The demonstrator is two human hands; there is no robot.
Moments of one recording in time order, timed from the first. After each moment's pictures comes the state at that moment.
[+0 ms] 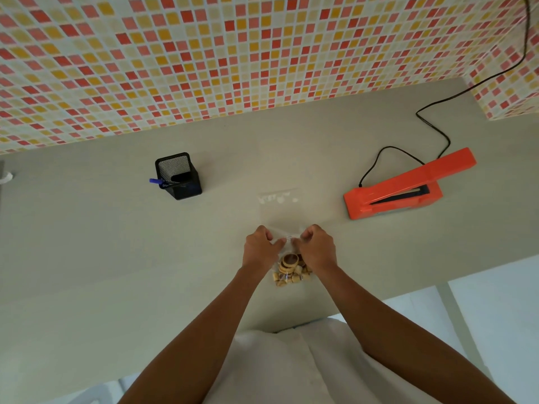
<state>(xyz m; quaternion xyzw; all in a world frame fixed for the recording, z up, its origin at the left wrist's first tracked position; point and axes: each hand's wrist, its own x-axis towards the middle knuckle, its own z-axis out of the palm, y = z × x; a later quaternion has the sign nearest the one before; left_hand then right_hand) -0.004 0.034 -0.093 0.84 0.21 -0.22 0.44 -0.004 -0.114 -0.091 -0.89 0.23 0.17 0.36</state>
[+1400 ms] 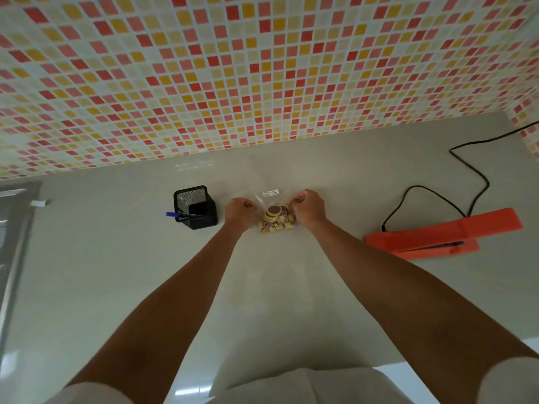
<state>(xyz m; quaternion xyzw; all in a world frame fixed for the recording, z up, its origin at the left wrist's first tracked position) 0.158 0.113 -0.082 0.82 0.30 -0.16 0.47 0.184 -0.064 -0.083 -0.88 0.15 0.16 0.41</state>
